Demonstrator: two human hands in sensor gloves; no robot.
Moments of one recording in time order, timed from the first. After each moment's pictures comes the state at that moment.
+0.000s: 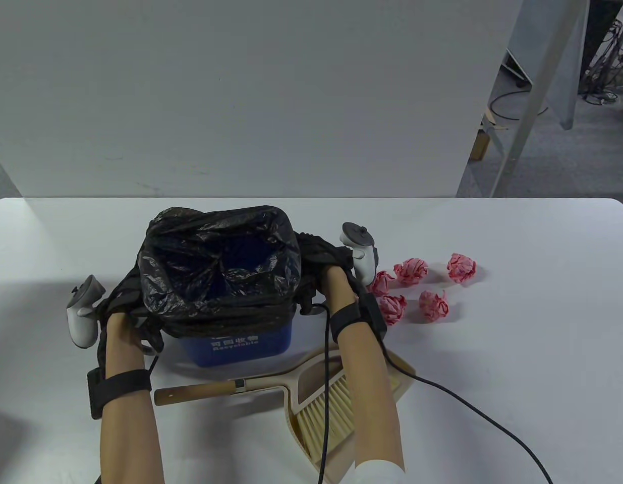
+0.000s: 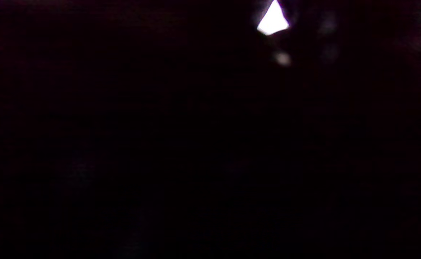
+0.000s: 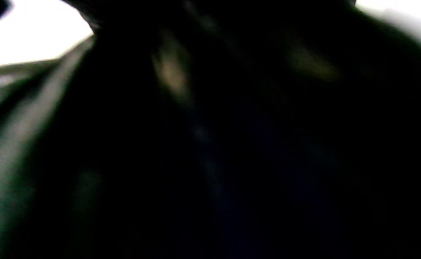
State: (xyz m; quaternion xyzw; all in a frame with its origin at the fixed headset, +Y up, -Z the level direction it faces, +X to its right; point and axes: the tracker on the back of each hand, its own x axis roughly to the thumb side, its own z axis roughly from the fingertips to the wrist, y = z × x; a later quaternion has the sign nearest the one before) left_hand -0.372 -0.703 -0.458 -0.17 0.12 0.79 0.57; right_hand 0.026 -0.699 -0.565 -0.01 0.25 0.67 0.70
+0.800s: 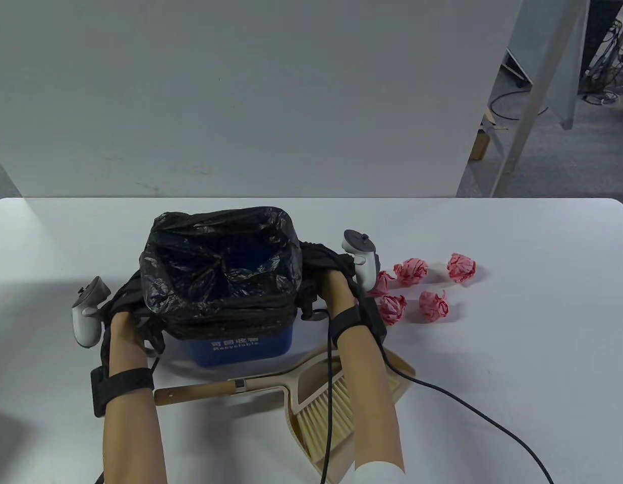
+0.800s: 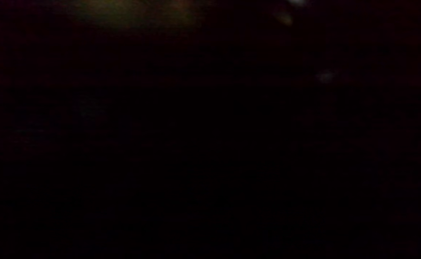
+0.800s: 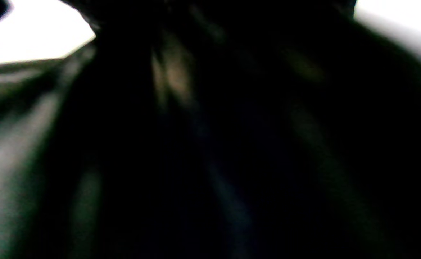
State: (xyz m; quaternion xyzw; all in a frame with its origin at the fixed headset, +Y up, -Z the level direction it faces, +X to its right) left_hand -0.370 -0.712 -0.462 -0.20 0.13 0.79 0.57; right_hand 0.029 -0.715 -0.560 -0.05 0.26 0.66 0.70
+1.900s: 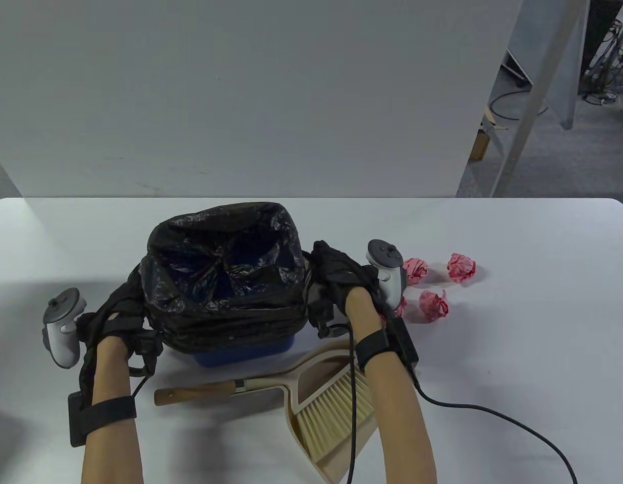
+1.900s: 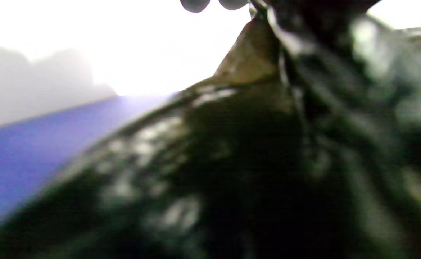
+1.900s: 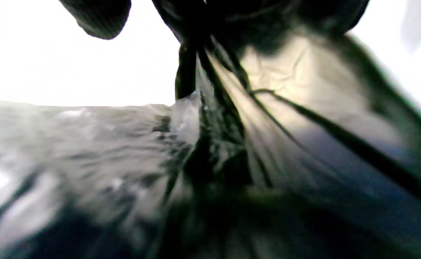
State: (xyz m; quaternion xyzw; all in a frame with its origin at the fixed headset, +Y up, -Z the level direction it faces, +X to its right) left_hand -0.384 -0.689 -0.407 -0.10 0.16 0.70 0.68; right_hand 0.068 -0.669 -0.492 -0.04 0.17 0.71 0.69
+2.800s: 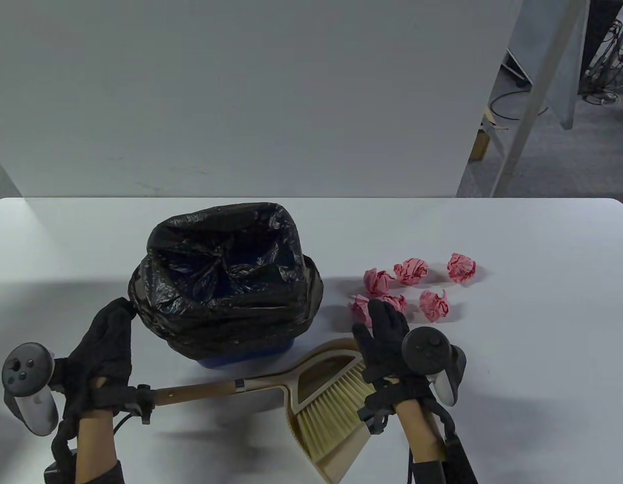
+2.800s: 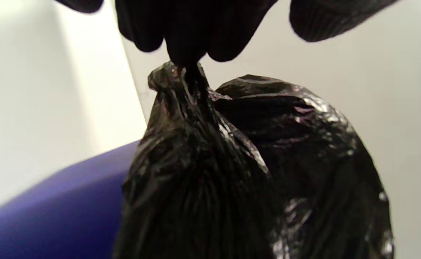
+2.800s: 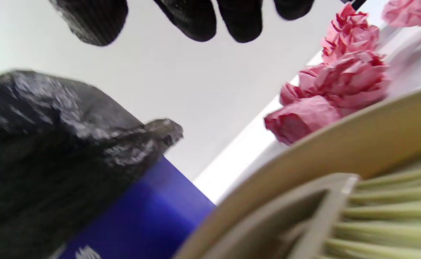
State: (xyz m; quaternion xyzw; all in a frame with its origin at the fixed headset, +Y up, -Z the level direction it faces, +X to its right) left_hand -0.372 -0.631 -0.310 0.14 0.03 0.57 0.81; right_hand 0.136 -0.684 -0.355 0.08 -0.01 0.90 0.42
